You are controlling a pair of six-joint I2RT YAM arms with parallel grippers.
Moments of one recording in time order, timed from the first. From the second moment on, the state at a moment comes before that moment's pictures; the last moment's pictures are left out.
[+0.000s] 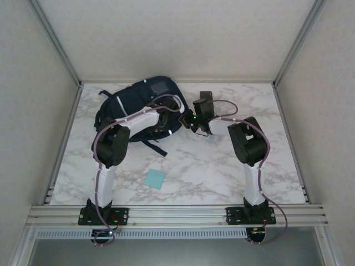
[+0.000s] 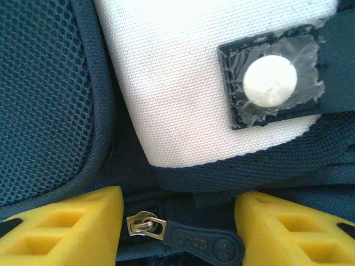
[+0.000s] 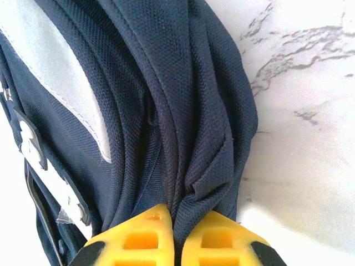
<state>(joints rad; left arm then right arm) -0.60 2.15 1.63 -0.83 -0.35 -0.74 0.50 2.10 1.28 0.11 -0.35 1.15</state>
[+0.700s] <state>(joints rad) -0.55 2.01 1.49 -0.78 -0.30 -0.74 0.51 2.10 1.28 0.10 -0.37 1.14</state>
